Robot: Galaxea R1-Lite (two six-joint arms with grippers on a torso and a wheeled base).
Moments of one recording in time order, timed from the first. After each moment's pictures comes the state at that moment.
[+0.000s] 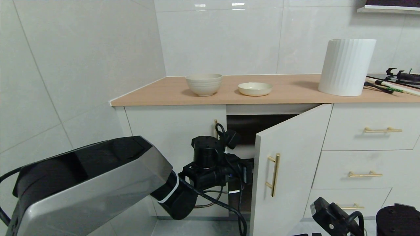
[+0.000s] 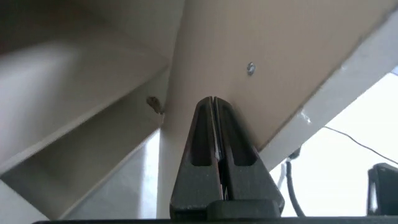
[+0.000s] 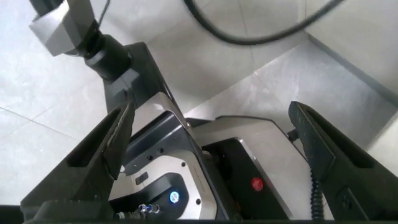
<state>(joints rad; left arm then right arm) -0.70 2.31 -1.04 -1.09 -0.40 -0.31 0.88 1.68 -0.07 -1.28 0.40 0.35</state>
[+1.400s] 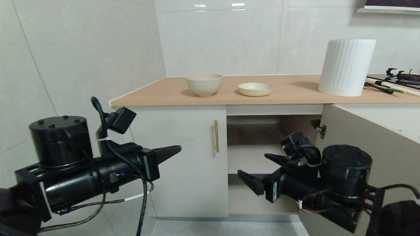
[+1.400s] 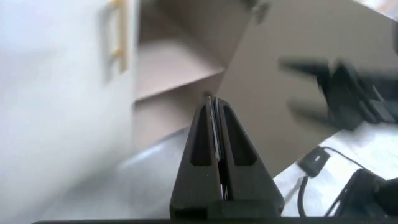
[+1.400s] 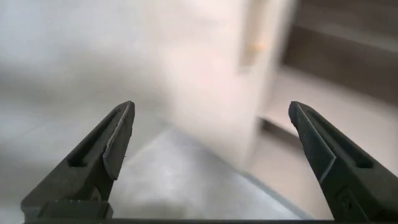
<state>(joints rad) -0.37 1.52 -0.54 -0.73 -0.36 -0.29 0.74 1.82 -0.54 -1.12 -0.06 0.10</state>
